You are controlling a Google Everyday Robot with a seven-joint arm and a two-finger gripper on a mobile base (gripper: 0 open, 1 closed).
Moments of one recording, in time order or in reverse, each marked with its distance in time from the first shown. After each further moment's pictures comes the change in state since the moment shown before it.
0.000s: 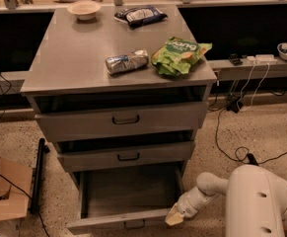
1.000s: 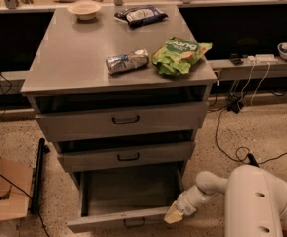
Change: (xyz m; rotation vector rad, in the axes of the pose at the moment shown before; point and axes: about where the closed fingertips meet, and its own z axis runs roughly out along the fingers) arm -0.006 -0.009 0.001 0.008 -0.010 -0.015
